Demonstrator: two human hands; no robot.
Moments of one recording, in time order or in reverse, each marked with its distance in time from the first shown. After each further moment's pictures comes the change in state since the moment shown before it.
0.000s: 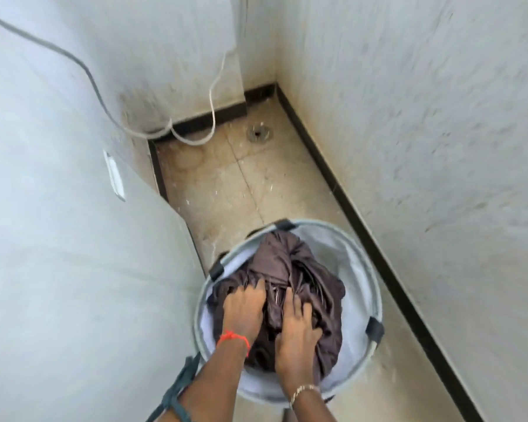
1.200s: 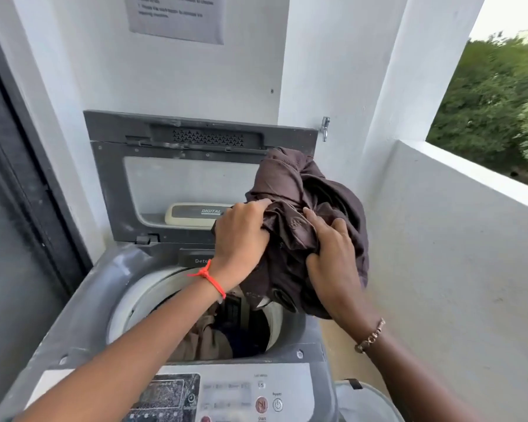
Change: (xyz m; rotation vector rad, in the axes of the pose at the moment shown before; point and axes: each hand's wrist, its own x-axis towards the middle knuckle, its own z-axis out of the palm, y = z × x) left_hand -0.440 -0.222 -0.468 -0.328 1.281 -0.162; right_hand -0.343 -0.321 -0.461 0.455 0.534 -0.898
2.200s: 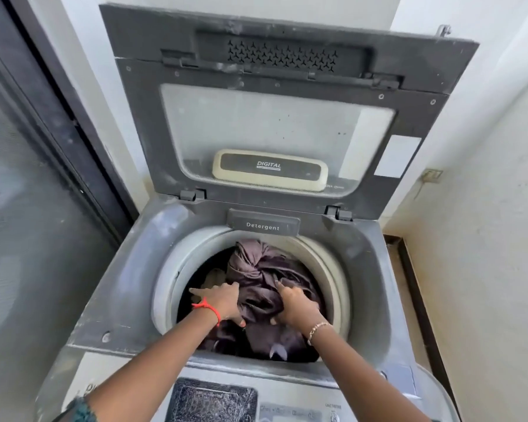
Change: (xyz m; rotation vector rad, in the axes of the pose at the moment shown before) left_hand -0.096 -0.225 0.127 0.404 -1.324 -0.526; right_hand -0.008 0.082 0.270 -0.316 -1.122 0.217
